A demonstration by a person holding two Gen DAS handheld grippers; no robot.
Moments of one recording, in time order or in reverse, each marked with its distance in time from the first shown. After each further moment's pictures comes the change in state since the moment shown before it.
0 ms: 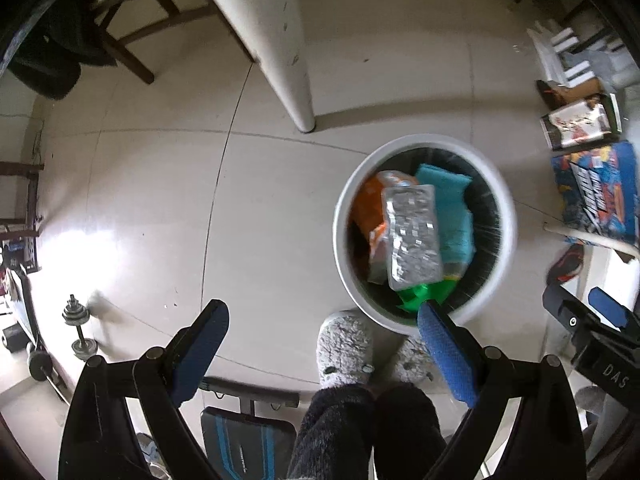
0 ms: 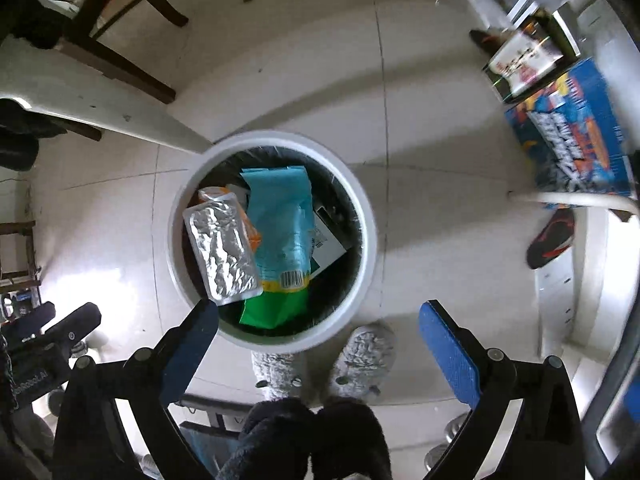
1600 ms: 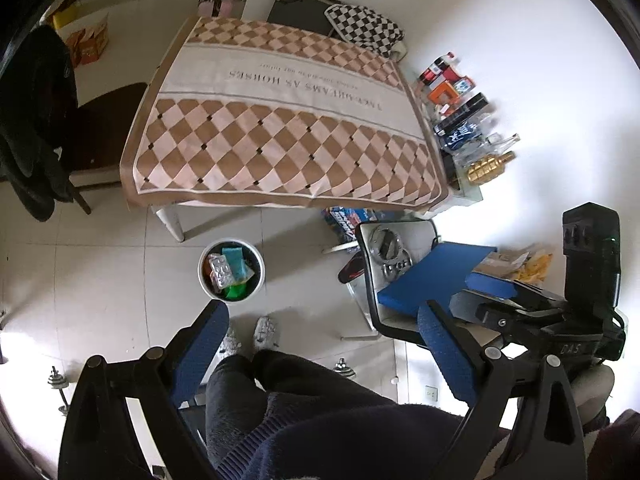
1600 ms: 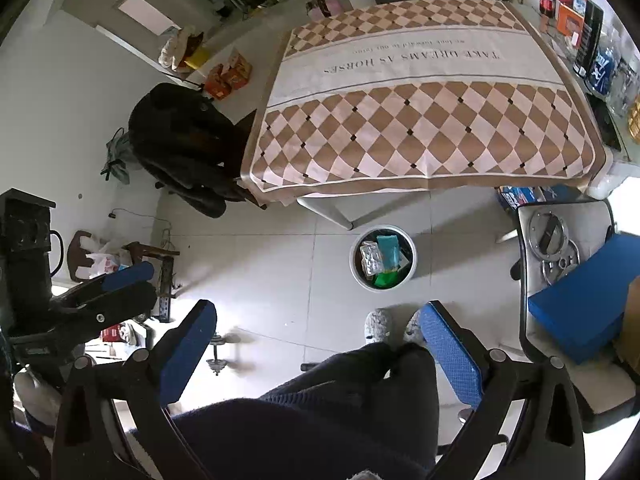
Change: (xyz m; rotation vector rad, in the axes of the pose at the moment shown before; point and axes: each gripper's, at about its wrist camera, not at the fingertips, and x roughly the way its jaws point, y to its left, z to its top) left arm -0.567 -0.016 -0.142 0.267 -0.298 -0.502; right arm -0.652 -0.020 -0.158 -0.034 -0.255 0.343
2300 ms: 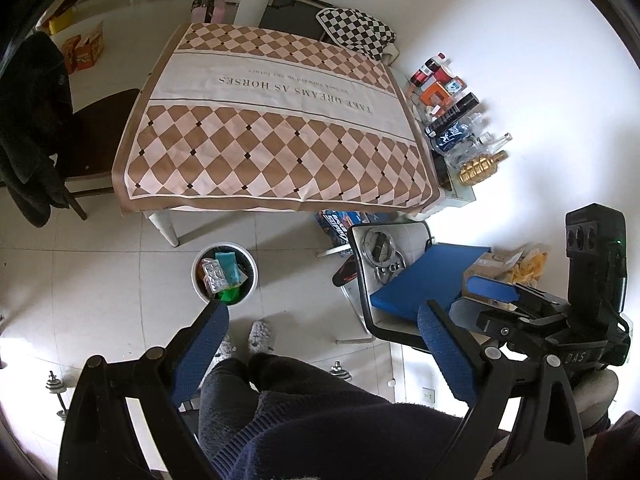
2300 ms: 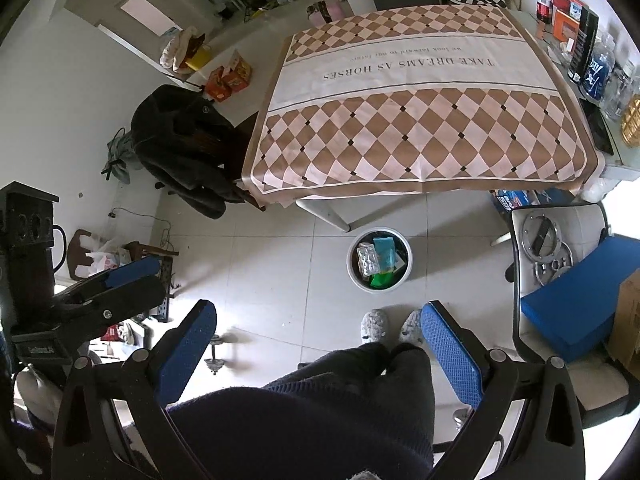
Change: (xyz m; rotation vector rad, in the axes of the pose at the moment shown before) left arm -0.001 -0.010 -0.002 0.020 -0.008 -0.018; right arm -0.018 -0.010 -0.005 -0.006 -0.005 -0.014
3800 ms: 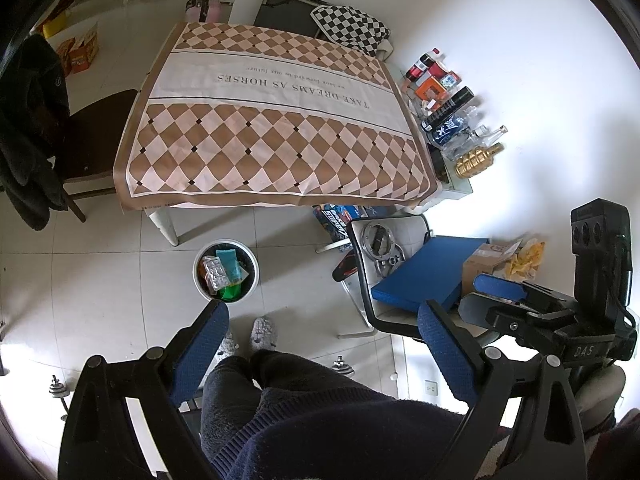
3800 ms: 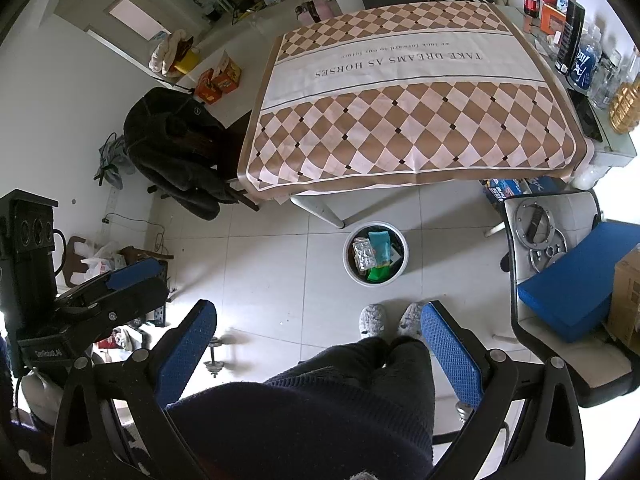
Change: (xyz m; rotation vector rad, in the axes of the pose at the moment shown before) left arm -0.012 0.010 -0.007 0.019 0.017 -0.010; right arm -0.004 0.009 -0.009 0.032 0.008 -0.026
